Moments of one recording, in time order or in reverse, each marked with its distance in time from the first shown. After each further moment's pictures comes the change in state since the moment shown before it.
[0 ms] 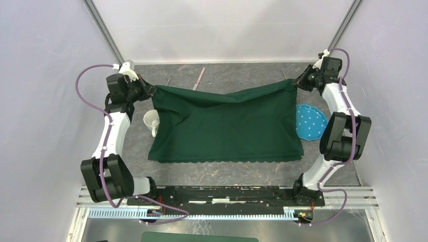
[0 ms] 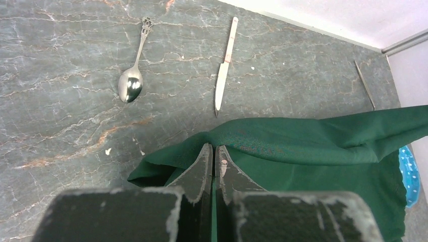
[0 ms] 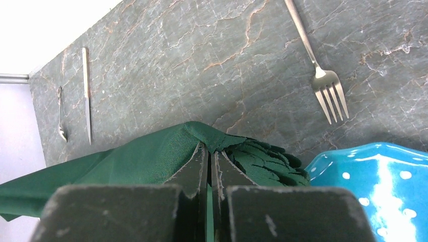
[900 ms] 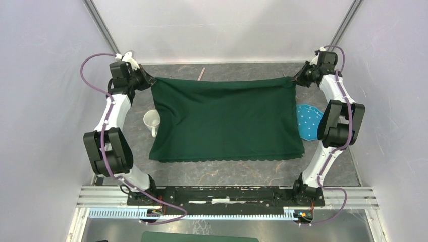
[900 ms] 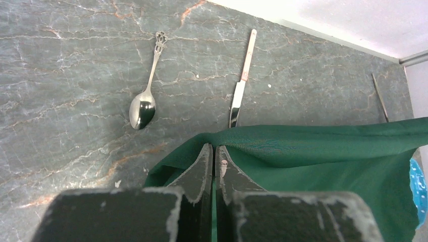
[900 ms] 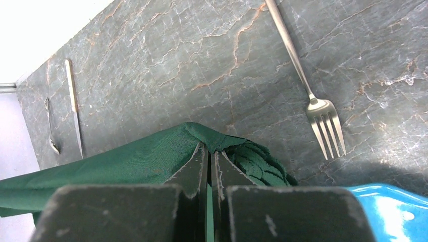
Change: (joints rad) left arm -0.001 0.263 0.209 -0.016 -0.027 -0.002; right arm 0.007 0.213 0.212 -0.075 0.019 0.000
